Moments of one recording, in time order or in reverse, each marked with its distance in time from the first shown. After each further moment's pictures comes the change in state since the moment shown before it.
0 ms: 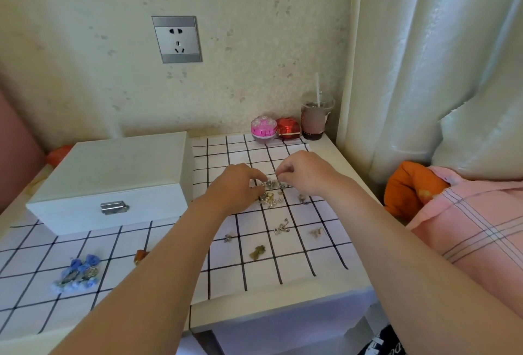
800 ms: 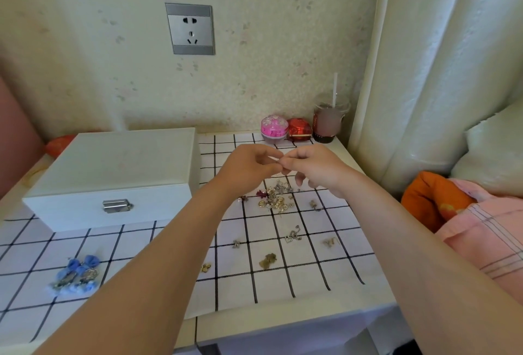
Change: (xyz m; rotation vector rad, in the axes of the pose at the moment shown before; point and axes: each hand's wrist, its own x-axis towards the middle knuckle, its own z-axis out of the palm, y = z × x) left_hand 0.009 0.009 -0.026 -0.659 0.073 -0.004; right_hand 0.013 -0.008 -0.006 0.575 -0.032 0.057
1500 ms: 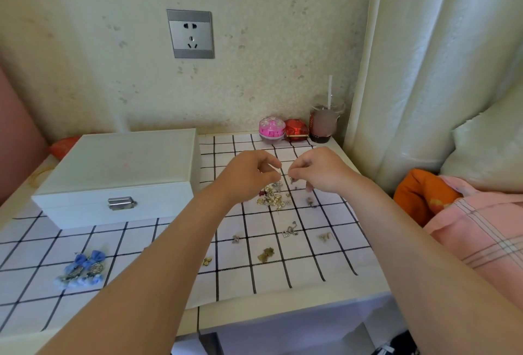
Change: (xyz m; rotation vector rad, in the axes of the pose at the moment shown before) left_hand -0.018 0.009 0.002 0.172 -0.041 -0.001; right_hand -0.008 0.009 -0.009 -0.328 0.050 -0.013
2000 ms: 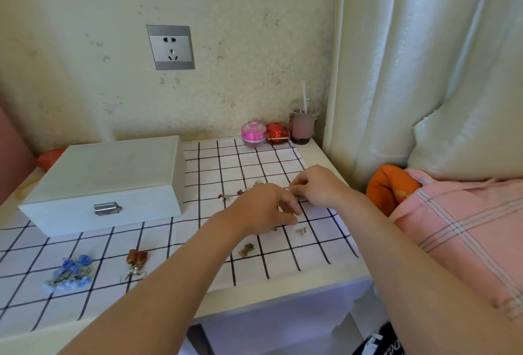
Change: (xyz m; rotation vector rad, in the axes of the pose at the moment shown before) left_hand -0.028 0.028 0.057 0.253 -0.317 0.164; right_hand -0.032 0.035 -0.007 -0.126 -0.010 0.088
